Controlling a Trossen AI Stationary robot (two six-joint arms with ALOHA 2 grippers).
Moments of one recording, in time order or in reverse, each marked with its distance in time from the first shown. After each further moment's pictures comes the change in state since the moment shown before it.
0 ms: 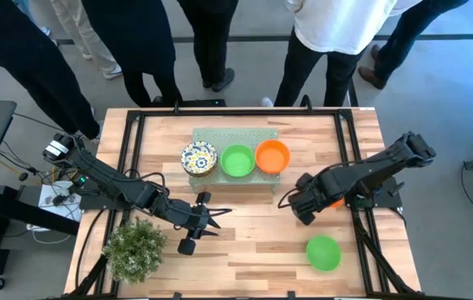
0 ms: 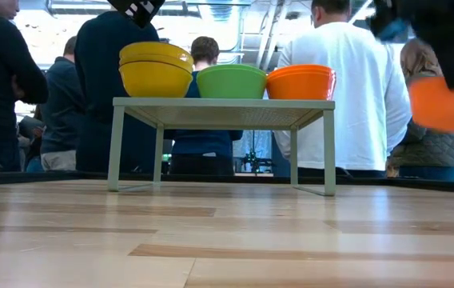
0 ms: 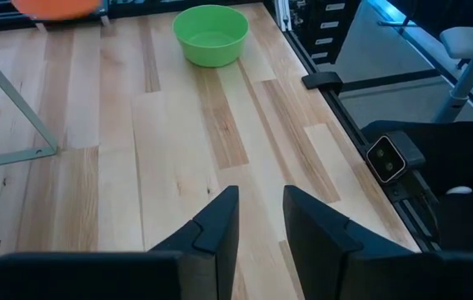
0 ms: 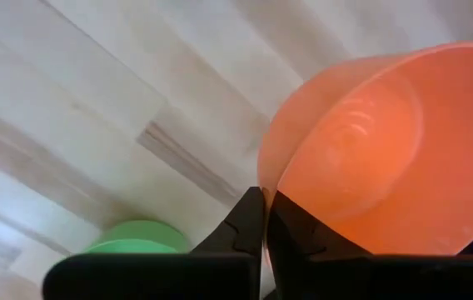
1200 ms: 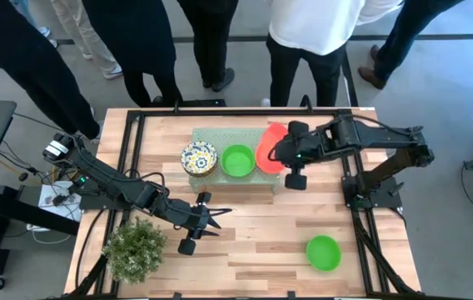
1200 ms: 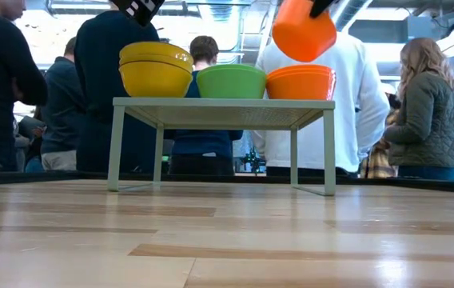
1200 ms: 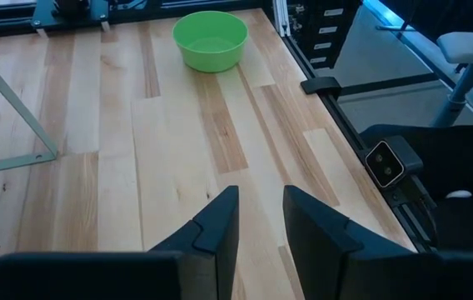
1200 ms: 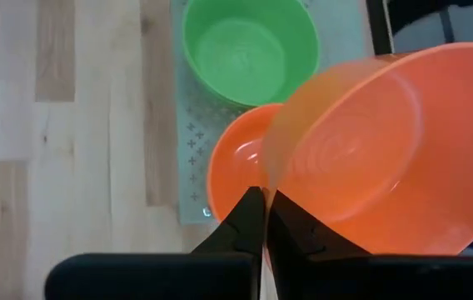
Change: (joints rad) left arm 0.000 0.000 0.000 0.013 0.000 0.003; right arm -0.290 0.000 0.491 0.133 0.252 -1.153
